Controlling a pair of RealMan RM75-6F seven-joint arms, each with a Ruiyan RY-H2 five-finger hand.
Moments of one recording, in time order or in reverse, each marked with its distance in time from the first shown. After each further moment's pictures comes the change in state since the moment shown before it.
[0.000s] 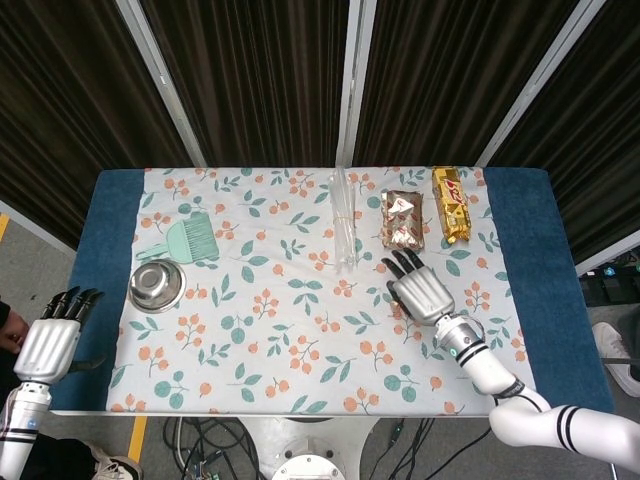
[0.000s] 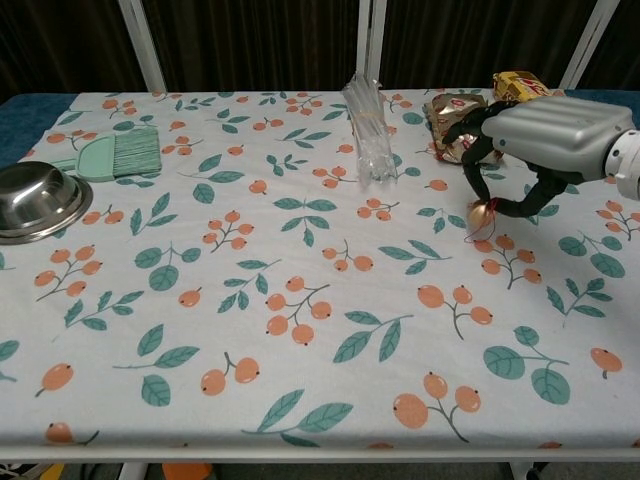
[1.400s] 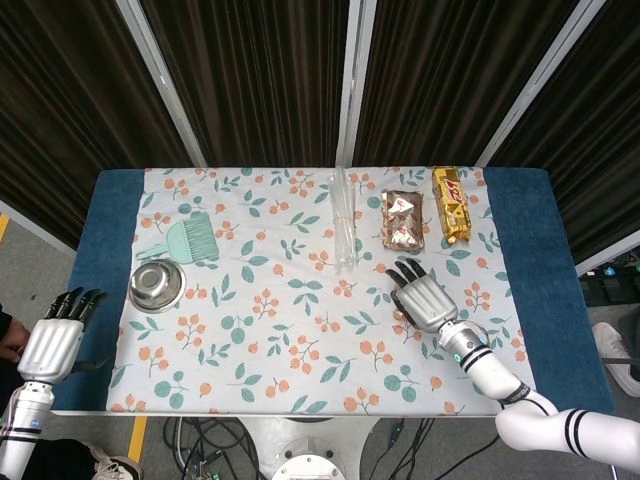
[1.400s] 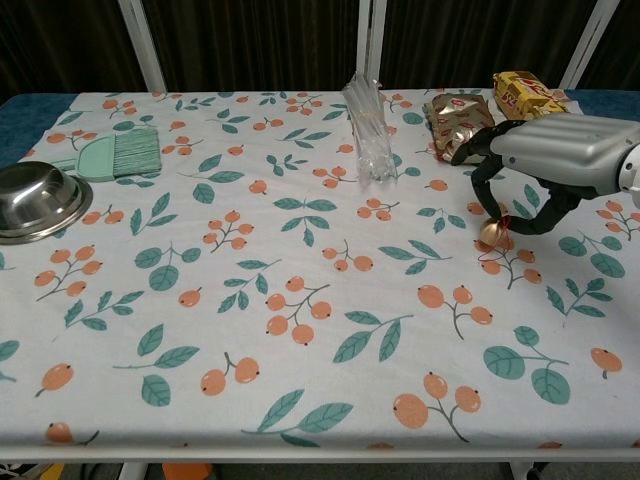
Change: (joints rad) left arm -0.005 -0.011 0.003 0.012 0.005 -0.006 -0.005; right arm -0.003 0.021 -0.027 -0.028 0.030 -0.074 -0.023
